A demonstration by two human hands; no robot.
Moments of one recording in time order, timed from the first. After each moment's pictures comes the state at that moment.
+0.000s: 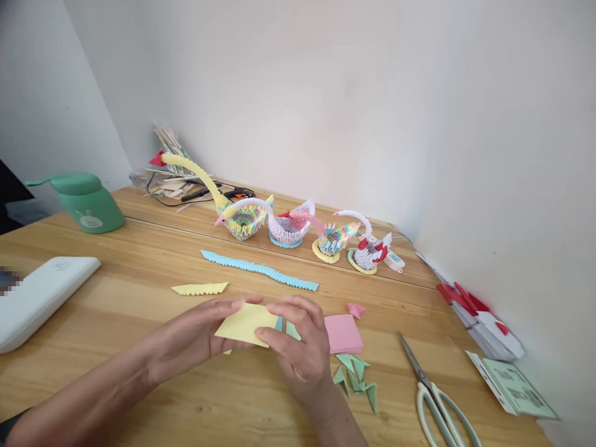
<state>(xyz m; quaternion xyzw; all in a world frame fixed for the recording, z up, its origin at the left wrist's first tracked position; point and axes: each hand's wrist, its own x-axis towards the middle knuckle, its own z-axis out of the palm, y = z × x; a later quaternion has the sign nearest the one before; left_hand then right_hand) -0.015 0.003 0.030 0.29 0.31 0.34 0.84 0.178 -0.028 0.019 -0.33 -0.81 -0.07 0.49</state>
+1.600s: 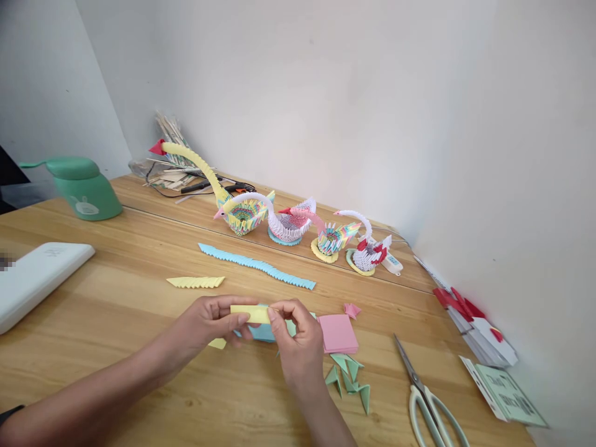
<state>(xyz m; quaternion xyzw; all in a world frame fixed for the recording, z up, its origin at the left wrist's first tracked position) -0.002 -0.001 0.001 0.48 0.41 0.35 0.69 0.166 -0.026 0.003 -0.53 -0.60 0.29 0.52</state>
